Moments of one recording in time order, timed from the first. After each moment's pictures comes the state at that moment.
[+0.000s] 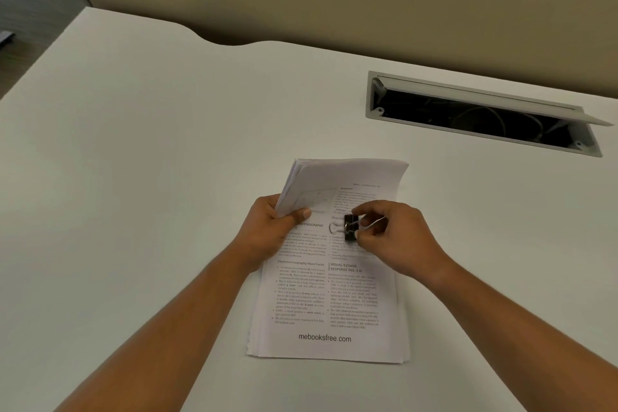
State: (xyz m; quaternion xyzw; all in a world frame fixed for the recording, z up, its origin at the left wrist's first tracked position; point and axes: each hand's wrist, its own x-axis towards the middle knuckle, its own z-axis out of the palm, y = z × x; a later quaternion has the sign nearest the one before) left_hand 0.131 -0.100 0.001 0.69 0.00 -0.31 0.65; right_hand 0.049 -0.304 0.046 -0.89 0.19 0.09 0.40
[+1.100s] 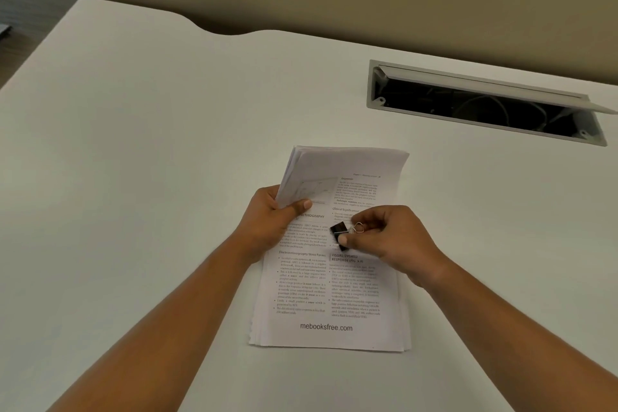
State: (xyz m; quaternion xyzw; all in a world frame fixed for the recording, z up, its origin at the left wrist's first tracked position) left_hand 0.131 -0.101 -0.001 0.70 -0.01 -0.30 0.65; right_hand 0.041 -0.298 0.034 -0.79 0.28 0.16 0.52
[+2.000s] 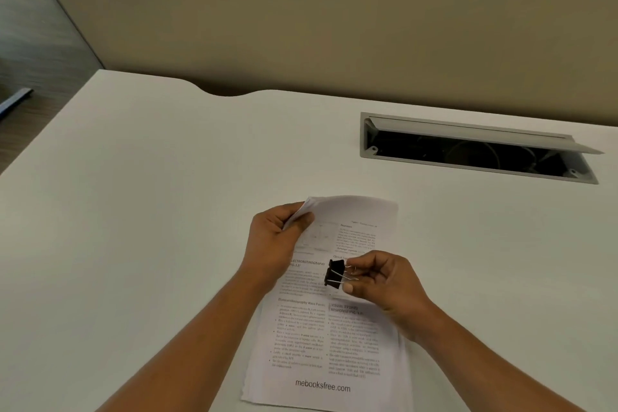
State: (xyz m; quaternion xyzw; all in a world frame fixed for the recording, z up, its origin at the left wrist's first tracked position) left_hand 0.154 -0.126 0.031 0.71 -0.04 -0.18 0.68; right_hand 0.041 -0.303 0.011 -0.64 0.21 0.06 0.74
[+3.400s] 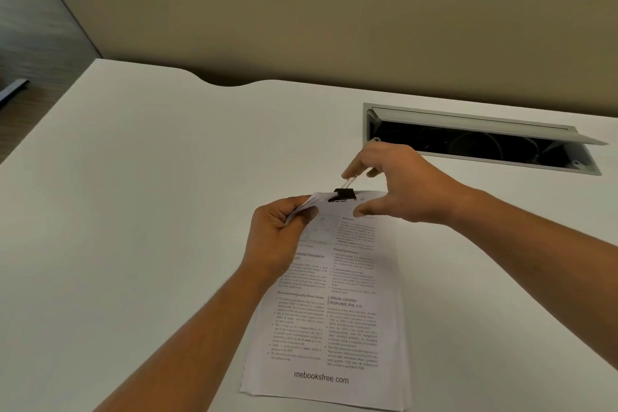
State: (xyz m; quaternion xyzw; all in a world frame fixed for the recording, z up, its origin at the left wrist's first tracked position) left_hand 0.145 -0.120 0.043 0.74 -0.08 -0.14 0.65; right_hand 0.135 -0.333 0.126 -0.96 -0.07 0.07 0.25
